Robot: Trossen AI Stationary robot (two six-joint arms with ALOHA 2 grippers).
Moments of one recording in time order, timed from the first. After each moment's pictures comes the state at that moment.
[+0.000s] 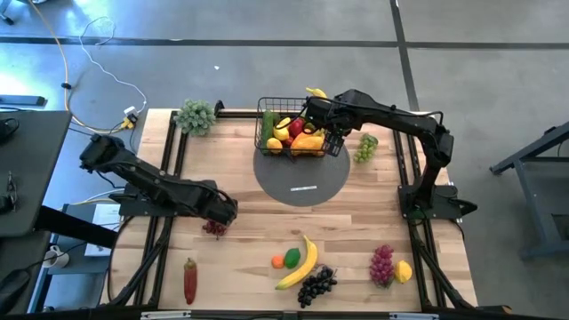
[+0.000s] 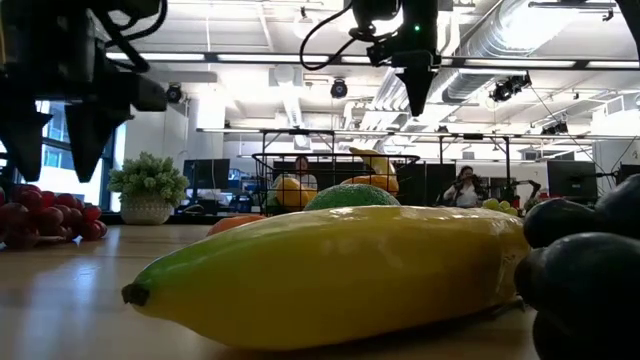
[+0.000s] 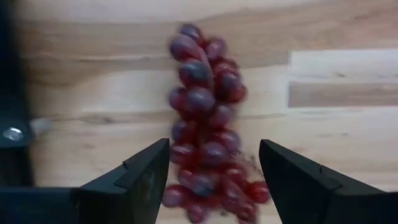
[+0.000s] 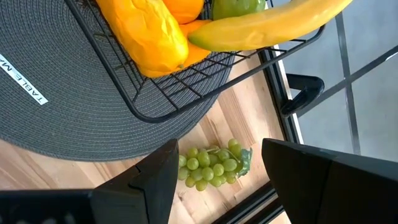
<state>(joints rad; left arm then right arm) -0.24 1.38 0.84 -1.06 -0.13 -1.90 -0.35 1.81 1.84 -1.48 0.36 0.05</state>
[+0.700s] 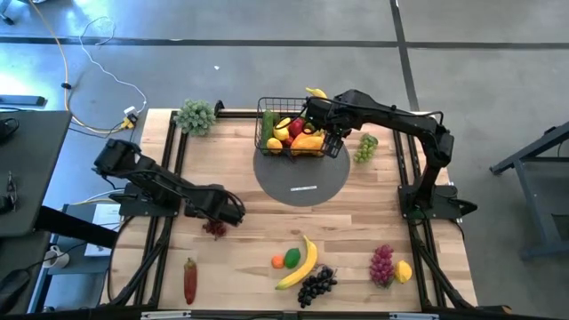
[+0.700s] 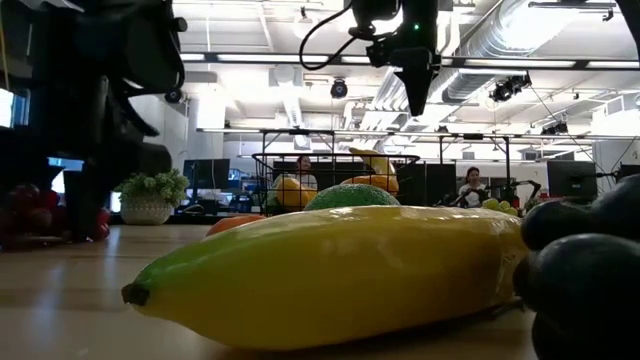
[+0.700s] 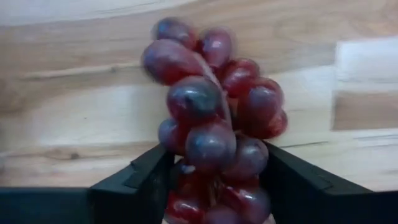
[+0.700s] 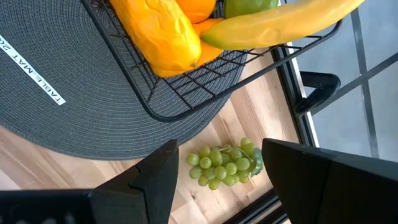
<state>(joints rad) -0.19 1.56 0.74 -0.86 -0.09 -1.78 -0.35 1.81 1.84 -1.48 0.32 0.07</state>
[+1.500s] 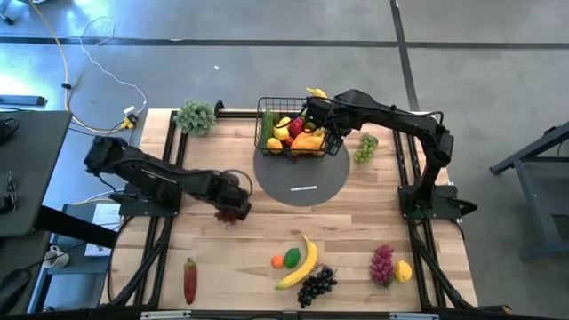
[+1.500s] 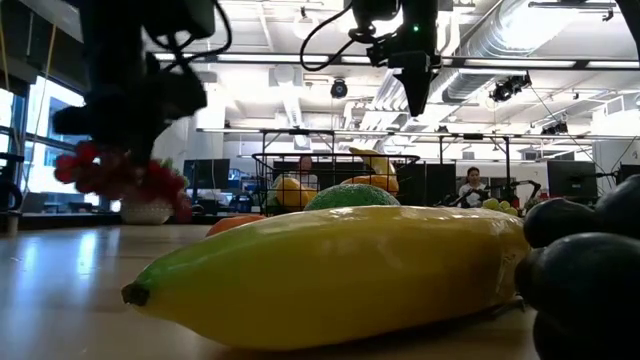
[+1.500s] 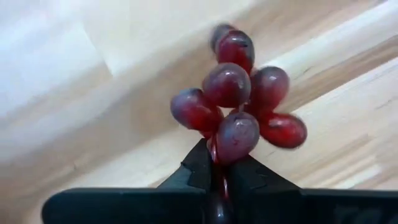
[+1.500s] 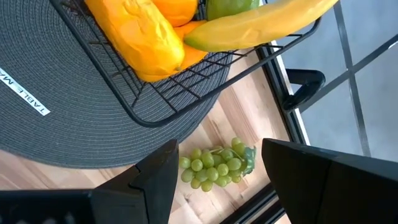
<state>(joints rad) -0.06 1.43 0.84 -0.85 -0.17 -1.25 -0.35 1.81 1.84 -1.48 0.37 0.11</state>
